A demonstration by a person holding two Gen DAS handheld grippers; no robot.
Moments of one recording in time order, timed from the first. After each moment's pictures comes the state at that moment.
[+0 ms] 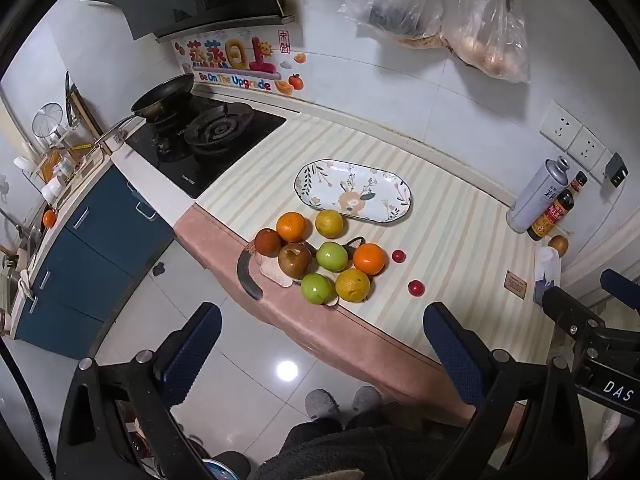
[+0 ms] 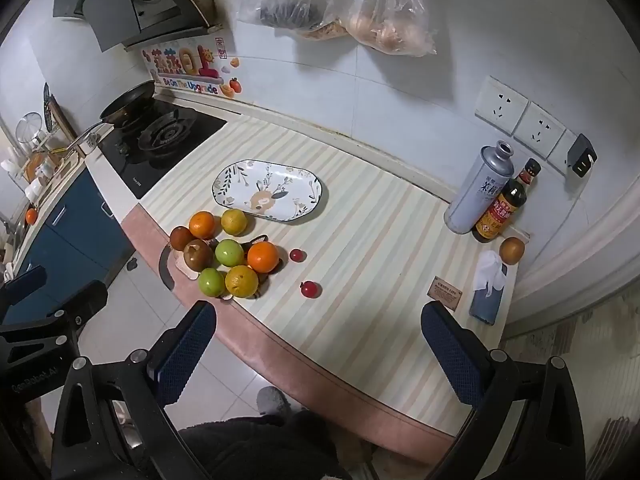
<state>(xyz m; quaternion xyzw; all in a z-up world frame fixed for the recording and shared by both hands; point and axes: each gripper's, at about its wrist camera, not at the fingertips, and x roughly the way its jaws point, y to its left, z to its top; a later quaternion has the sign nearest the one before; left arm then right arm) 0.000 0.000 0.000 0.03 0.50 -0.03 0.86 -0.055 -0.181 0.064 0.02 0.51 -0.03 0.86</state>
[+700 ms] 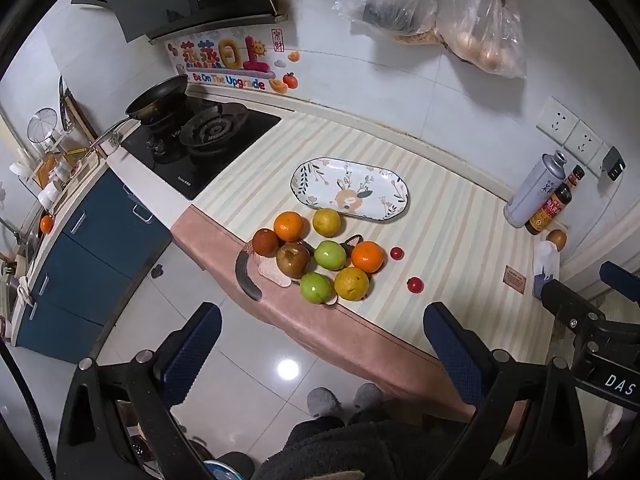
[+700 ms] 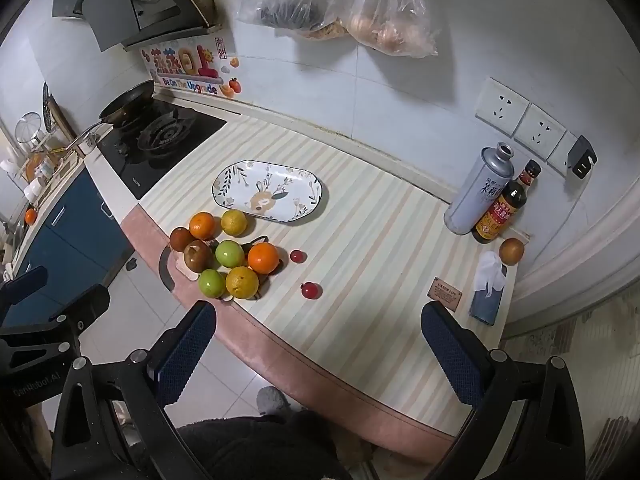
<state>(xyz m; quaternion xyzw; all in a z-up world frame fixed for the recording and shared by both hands) 0.002 -0.003 -0.001 0.04 0.51 -0.03 0.86 -0.056 -0.180 0.064 0.01 0.51 -0.03 0.86</state>
